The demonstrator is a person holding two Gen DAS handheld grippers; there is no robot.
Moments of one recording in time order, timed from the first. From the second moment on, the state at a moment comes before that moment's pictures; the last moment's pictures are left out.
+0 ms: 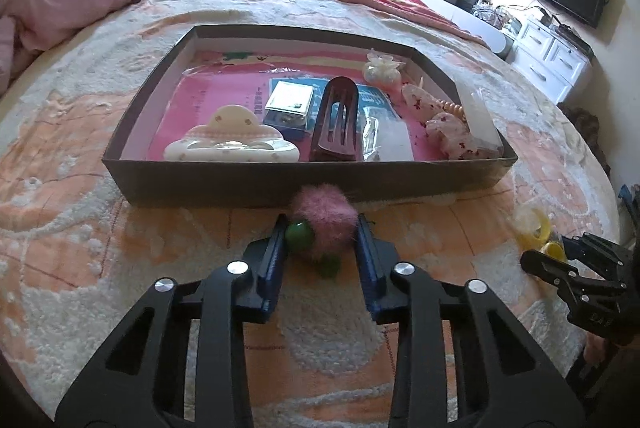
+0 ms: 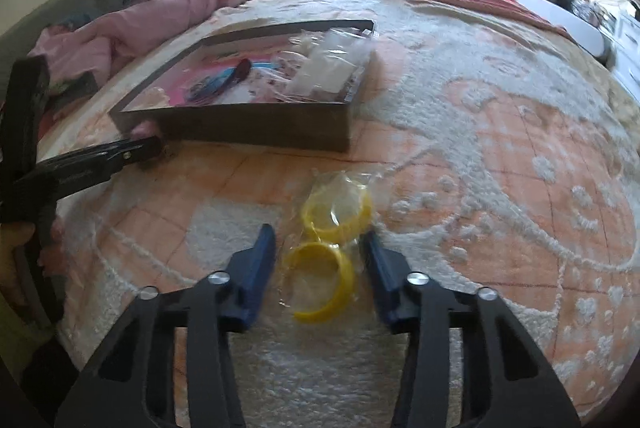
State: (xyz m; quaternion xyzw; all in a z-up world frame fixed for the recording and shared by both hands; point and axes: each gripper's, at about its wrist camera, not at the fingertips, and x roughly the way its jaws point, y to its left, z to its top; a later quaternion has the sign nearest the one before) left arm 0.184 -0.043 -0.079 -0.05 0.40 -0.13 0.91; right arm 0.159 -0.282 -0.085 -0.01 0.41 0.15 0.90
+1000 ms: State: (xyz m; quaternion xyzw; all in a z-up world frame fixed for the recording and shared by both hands) left arm 0.180 0.021 -0.018 -0.09 0.33 -0.09 0.94; right arm 0.188 -0.209 -0.032 -0.03 0.34 0.25 0.90
